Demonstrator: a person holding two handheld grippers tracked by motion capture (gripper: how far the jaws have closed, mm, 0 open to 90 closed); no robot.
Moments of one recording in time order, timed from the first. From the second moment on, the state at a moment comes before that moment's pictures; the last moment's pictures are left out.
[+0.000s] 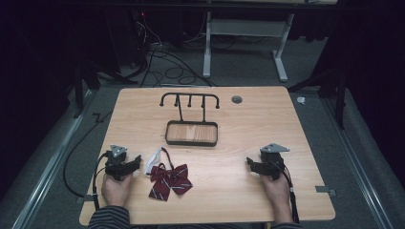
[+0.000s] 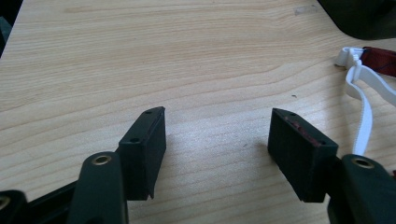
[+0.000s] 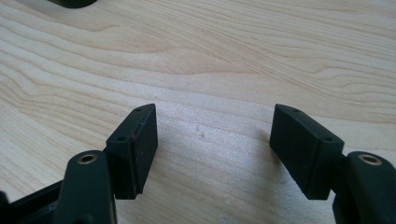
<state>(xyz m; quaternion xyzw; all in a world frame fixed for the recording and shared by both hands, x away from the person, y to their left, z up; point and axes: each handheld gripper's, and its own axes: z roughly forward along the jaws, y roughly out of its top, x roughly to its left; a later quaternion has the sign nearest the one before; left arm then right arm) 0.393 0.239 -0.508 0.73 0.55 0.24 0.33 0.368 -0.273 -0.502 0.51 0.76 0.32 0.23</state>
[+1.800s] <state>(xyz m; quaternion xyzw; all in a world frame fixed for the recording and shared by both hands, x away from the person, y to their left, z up) 0.395 0.226 -0.477 0.75 0.52 0.22 0.36 0.368 -0.273 -0.502 0.51 0.76 0.32 0.23</state>
